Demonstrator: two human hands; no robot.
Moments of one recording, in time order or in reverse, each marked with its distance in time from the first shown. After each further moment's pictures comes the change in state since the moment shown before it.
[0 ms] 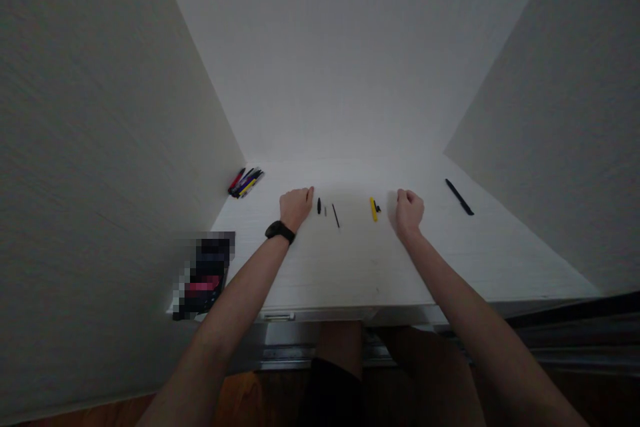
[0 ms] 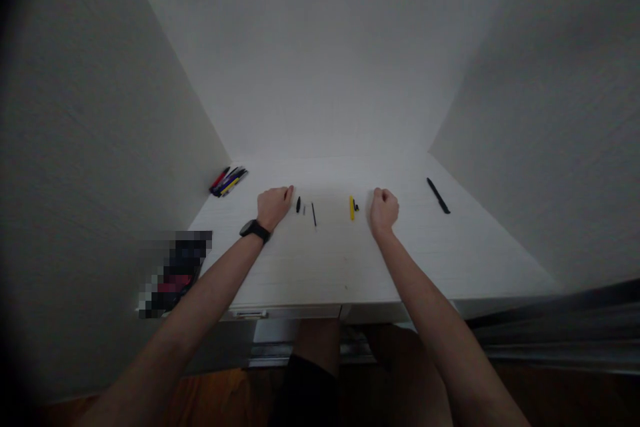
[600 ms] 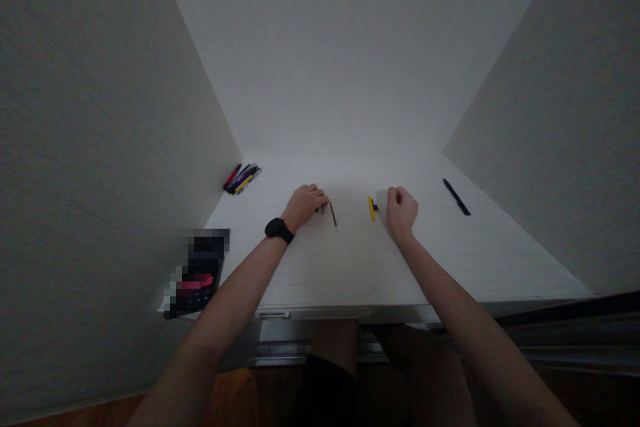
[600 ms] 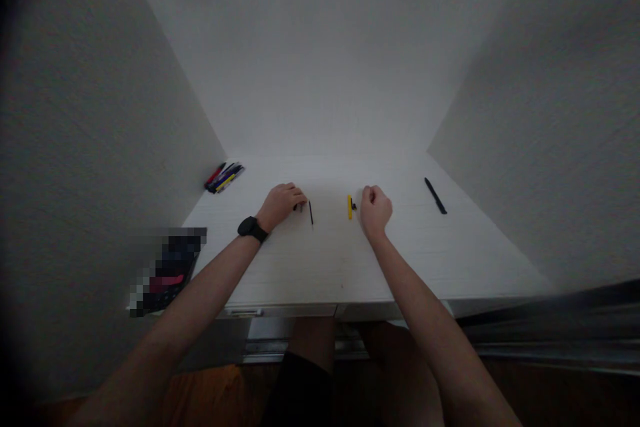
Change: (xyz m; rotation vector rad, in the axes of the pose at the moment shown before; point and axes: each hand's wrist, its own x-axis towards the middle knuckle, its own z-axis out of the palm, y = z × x) left_hand 0.000 0.007 -0.007 -0.116 -0.088 0.673; right_hand -0.015 -0.016 -0.002 -0.135 0.005 -0.223
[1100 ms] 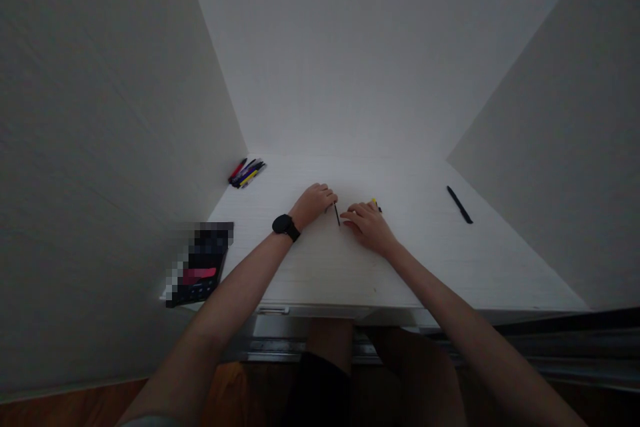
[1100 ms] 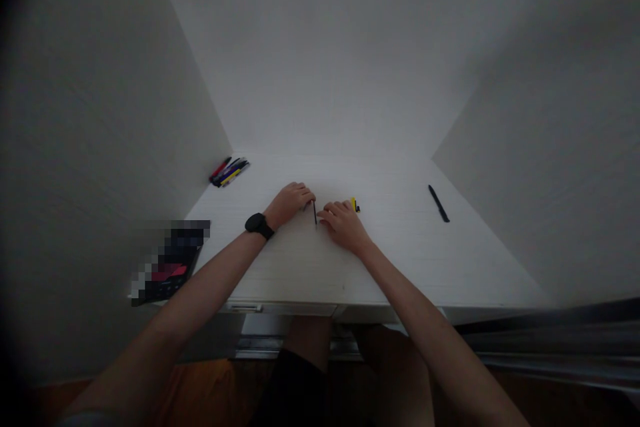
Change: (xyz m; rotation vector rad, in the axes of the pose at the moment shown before) left_hand 0.007 0.005 0.003 0.152 0.020 0.108; right_hand -0.035 -0.026 0.010 -0.152 -0.515 -1.039
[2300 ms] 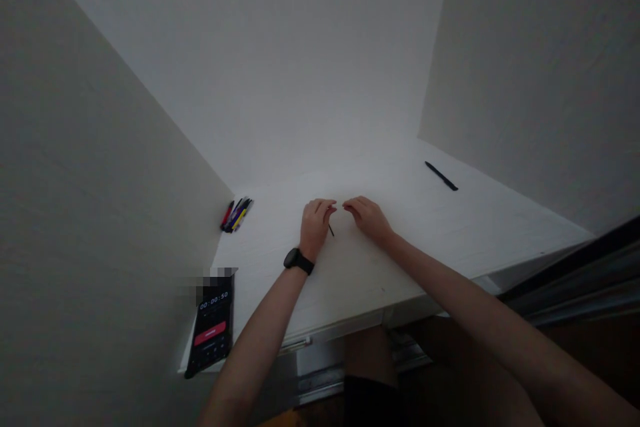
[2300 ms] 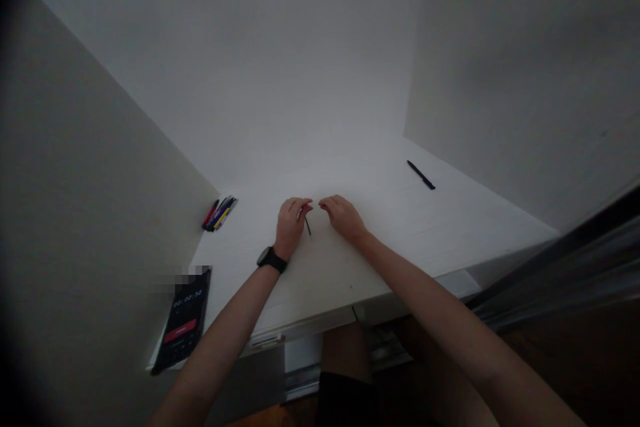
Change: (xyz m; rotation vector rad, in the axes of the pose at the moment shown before) left_hand 0.010 0.041 0.015 -0.350 0.433 -0.193; right_hand -0.003 0.017 0.014 0.195 0.355 0.359
